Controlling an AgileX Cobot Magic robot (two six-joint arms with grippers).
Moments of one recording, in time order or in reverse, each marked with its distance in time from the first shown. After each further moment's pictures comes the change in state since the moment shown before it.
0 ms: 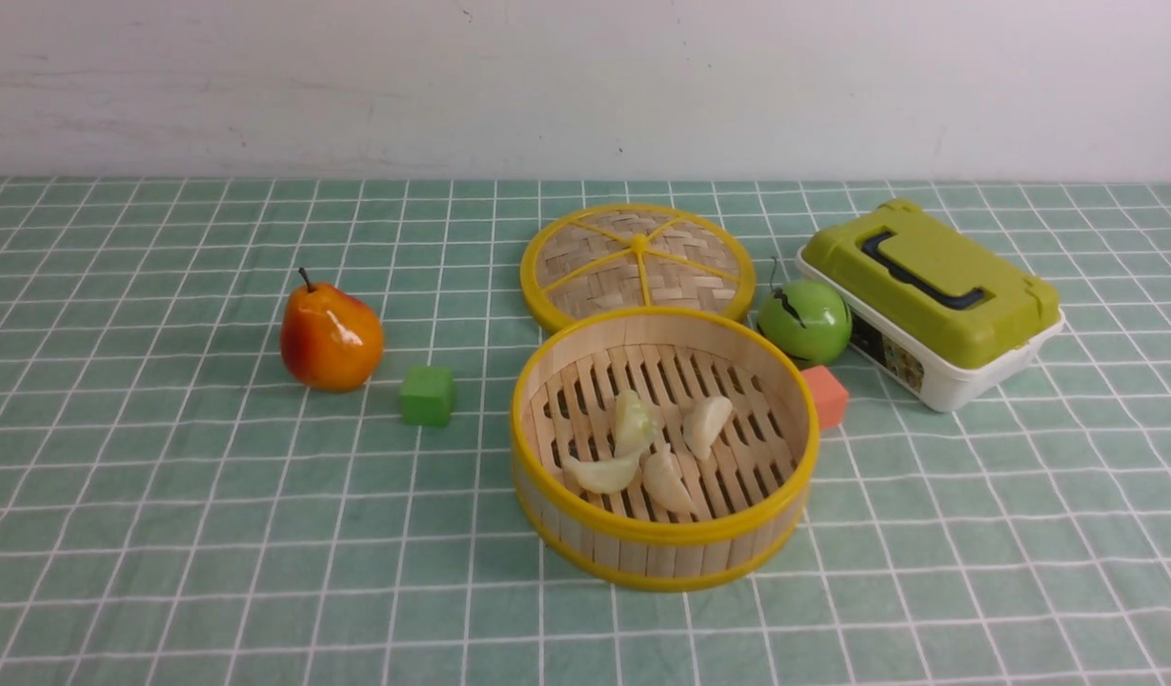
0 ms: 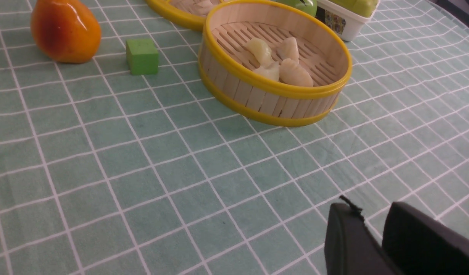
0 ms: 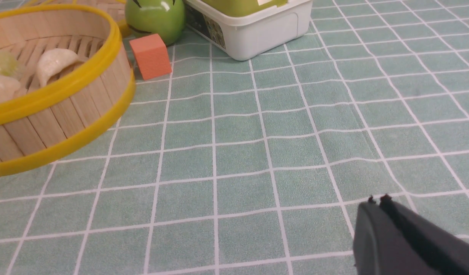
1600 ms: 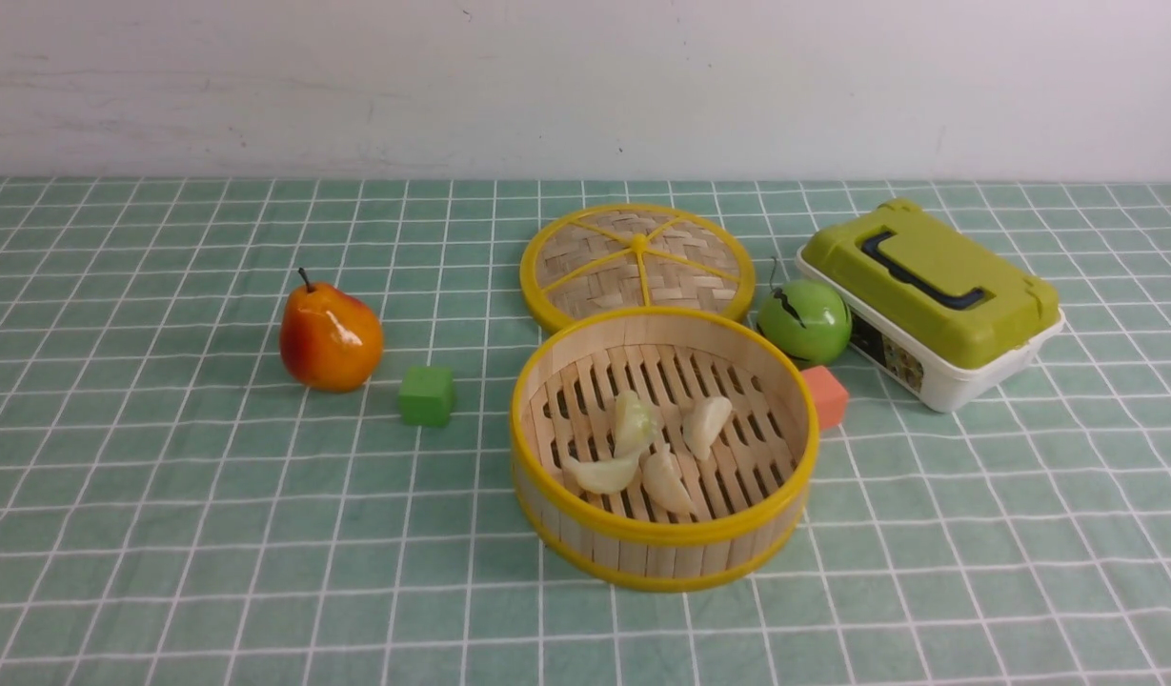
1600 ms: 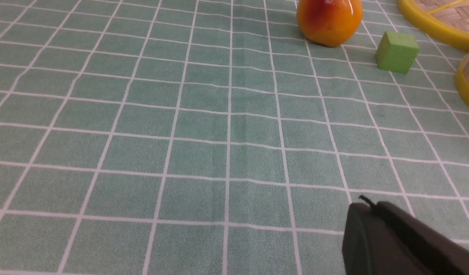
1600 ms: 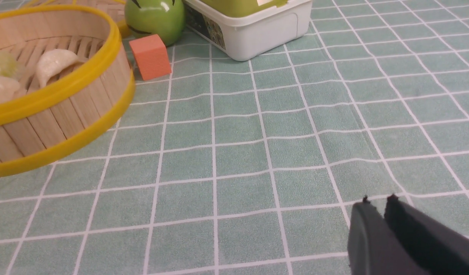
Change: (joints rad) right arm -0.001 -0.002 0.000 0.000 0.000 0.000; left arm 0.648 -0.152 0.455 -0.085 -0.355 0.176
